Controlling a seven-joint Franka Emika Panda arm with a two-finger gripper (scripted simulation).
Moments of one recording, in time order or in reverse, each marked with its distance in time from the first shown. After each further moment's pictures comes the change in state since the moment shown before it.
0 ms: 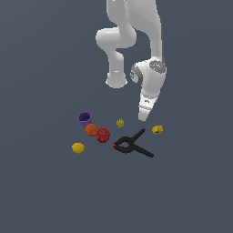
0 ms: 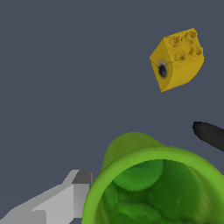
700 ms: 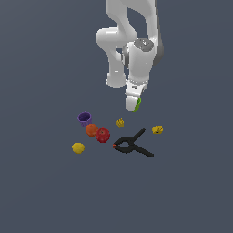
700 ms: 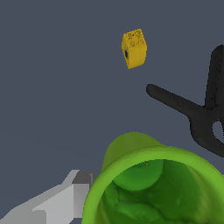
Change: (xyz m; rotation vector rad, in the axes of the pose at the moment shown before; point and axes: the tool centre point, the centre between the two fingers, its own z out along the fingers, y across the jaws) arm -0.062 0.030 -0.082 0.003 0.005 -0.001
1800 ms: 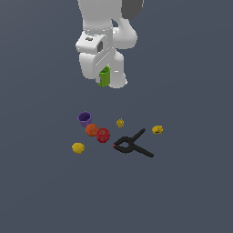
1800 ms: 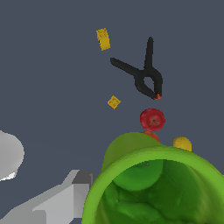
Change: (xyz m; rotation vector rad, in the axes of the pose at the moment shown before) arm -0.134 0.069 -0.178 -0.001 -0.001 0.003
